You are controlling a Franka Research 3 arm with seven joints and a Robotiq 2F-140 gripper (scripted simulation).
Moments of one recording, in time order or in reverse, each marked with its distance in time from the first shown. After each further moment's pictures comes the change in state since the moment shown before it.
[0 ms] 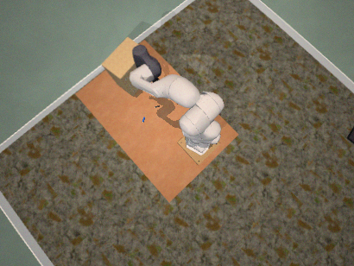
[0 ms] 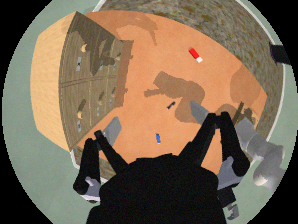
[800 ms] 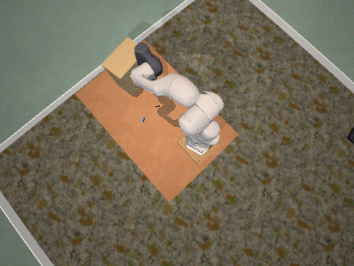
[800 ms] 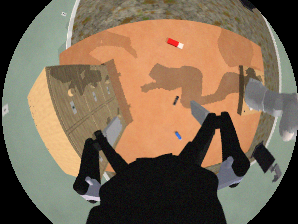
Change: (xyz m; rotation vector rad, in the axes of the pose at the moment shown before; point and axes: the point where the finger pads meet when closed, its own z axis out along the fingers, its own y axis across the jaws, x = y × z) arm 0.015 0.006 0.000 0.001 0.002 0.451
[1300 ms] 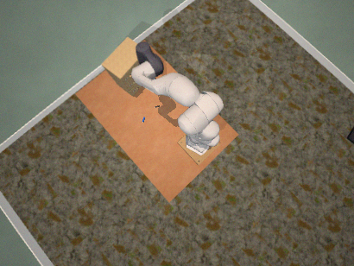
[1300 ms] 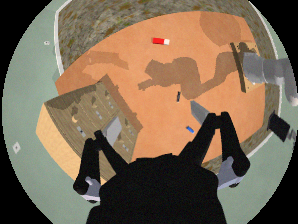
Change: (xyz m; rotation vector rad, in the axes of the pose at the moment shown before) arm 0.011 0.000 0.000 0.001 0.002 0.283
